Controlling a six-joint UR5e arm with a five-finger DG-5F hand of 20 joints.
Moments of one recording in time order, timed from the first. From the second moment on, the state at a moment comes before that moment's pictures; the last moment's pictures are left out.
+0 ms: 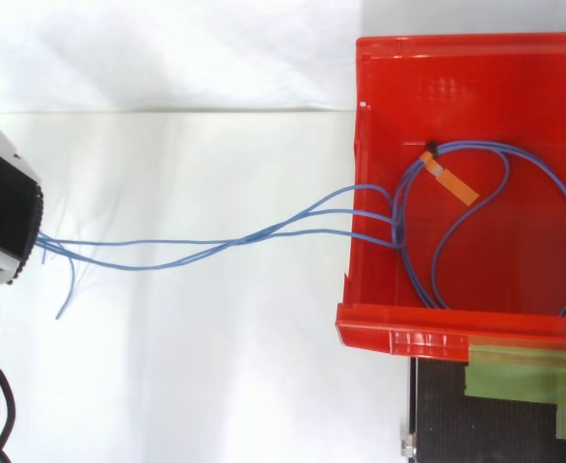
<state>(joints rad) 0.15 -2.18 -1.07 -3.18 -1.42 -0.21</state>
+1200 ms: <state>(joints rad) 0.15 -2.18 -1.07 -3.18 -1.42 -0.20</state>
